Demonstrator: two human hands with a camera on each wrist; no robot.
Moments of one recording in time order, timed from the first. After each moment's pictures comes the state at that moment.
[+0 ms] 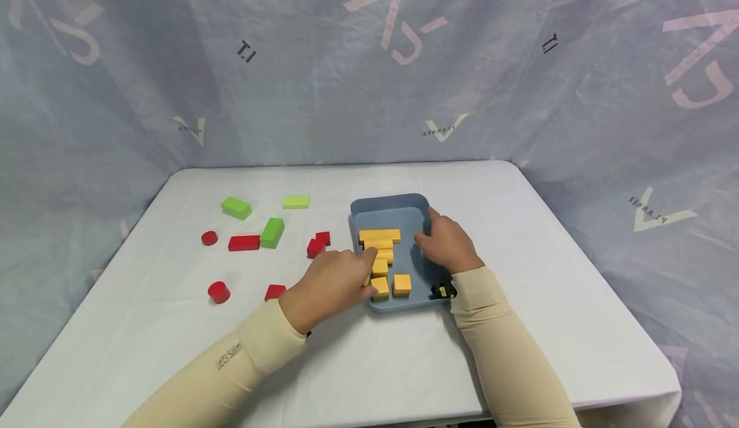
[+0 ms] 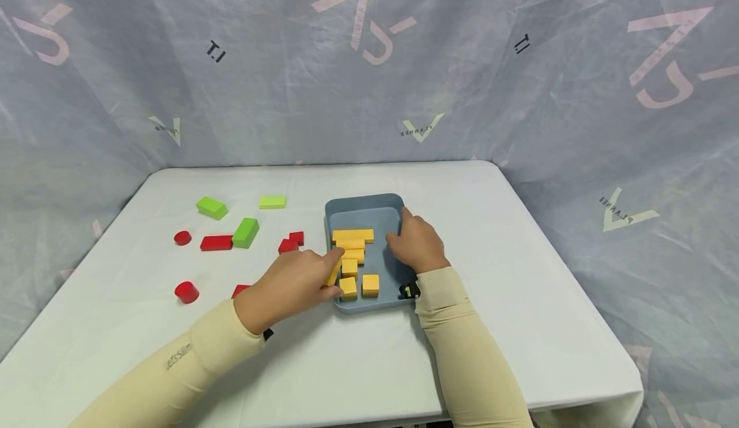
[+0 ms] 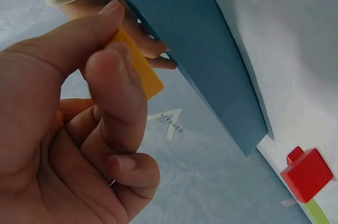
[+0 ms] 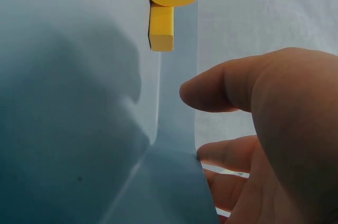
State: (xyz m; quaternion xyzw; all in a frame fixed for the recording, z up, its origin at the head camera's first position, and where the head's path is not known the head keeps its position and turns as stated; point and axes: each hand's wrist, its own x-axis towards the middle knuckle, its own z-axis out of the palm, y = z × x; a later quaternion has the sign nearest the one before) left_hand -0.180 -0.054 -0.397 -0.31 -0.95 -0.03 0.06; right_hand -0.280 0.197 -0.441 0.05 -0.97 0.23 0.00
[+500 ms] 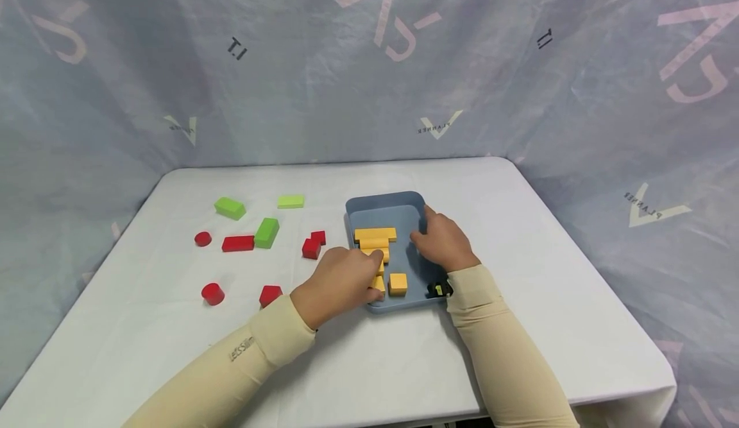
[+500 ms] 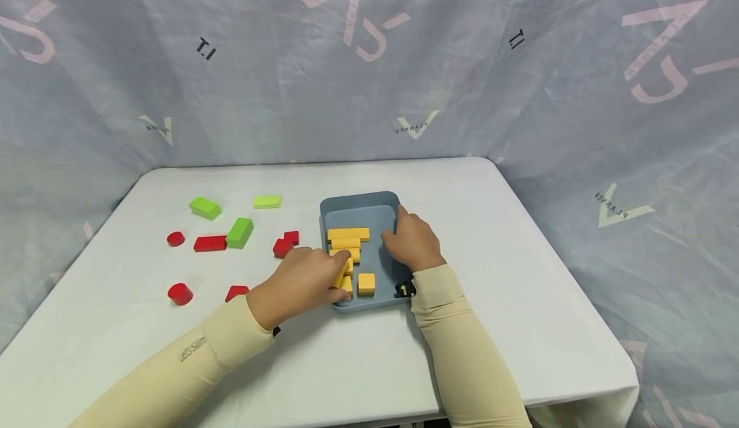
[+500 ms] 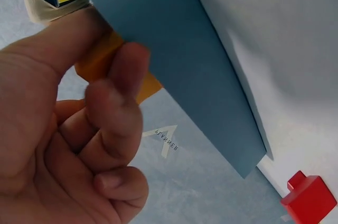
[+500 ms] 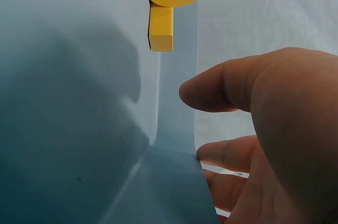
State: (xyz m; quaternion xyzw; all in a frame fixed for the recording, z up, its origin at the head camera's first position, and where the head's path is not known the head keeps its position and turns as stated) left_hand -0.192 -0.035 -0.404 -0.33 -0.94 -0.02 0.06; right_hand -0.278 0.196 -0.438 0.05 -0.97 0.23 0.00
